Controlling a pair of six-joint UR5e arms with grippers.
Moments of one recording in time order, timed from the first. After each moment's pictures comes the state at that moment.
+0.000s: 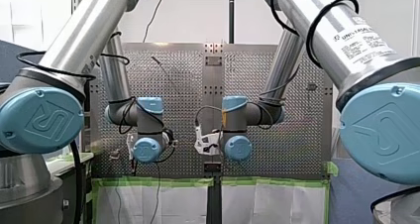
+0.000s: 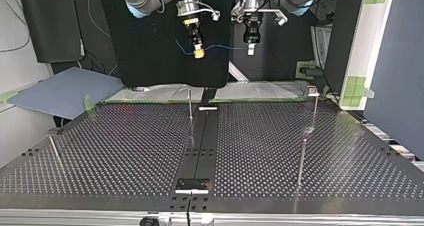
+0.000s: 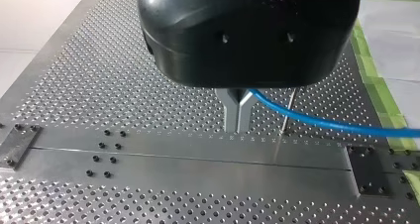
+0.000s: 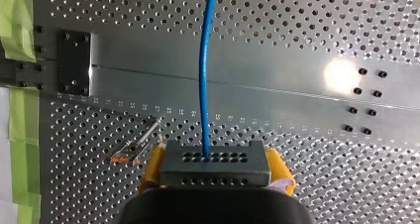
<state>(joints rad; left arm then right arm) -0.55 -2.05 -2.41 -1.80 -2.09 -1.64 2.43 -0.95 2.02 -1.02 1.83 1.47</state>
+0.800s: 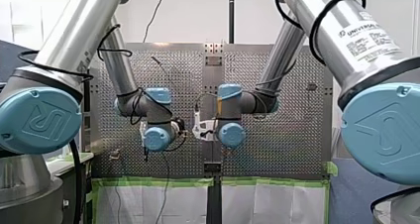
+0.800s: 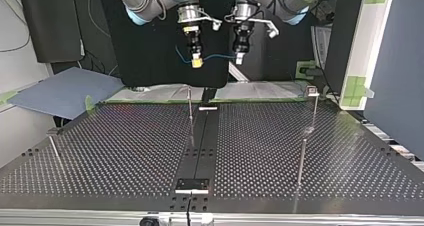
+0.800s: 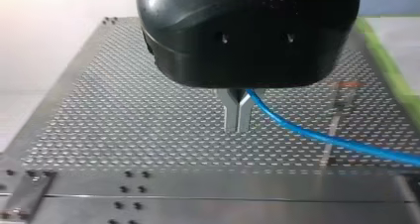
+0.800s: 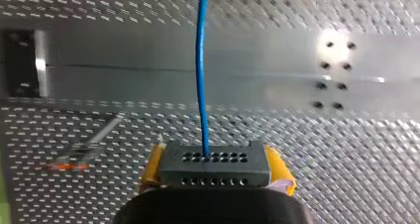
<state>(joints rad) -0.57 -1.98 -2.31 -1.90 -2.00 -1.57 2.44 -1.01 1.94 -0.94 1.92 1.56</state>
